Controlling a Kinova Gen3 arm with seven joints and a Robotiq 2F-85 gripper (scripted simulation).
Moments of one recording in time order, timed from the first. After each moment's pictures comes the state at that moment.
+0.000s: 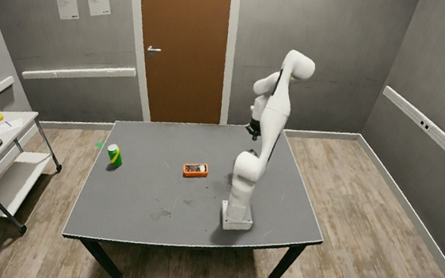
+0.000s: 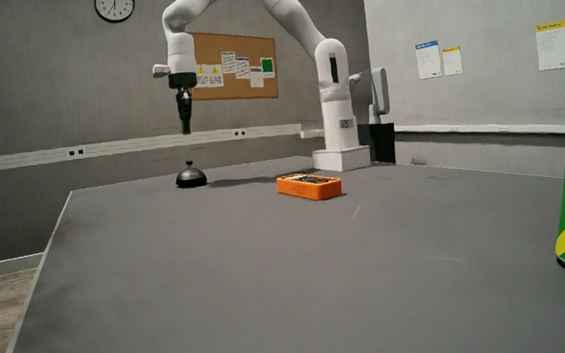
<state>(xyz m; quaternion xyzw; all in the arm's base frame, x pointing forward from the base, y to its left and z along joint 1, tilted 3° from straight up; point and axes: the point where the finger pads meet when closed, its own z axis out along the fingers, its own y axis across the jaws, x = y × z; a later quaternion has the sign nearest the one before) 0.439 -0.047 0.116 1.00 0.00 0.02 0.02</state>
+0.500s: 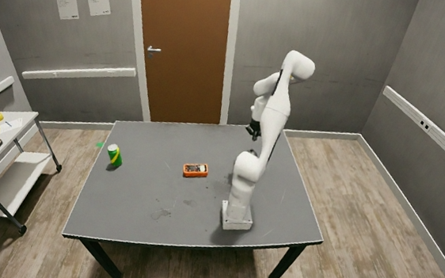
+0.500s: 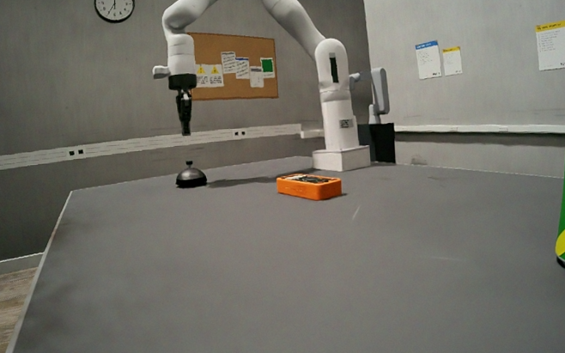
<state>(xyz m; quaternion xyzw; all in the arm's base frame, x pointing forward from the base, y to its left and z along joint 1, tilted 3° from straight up) 0.440 -0.048 0.113 1.00 0.00 0.02 0.02</state>
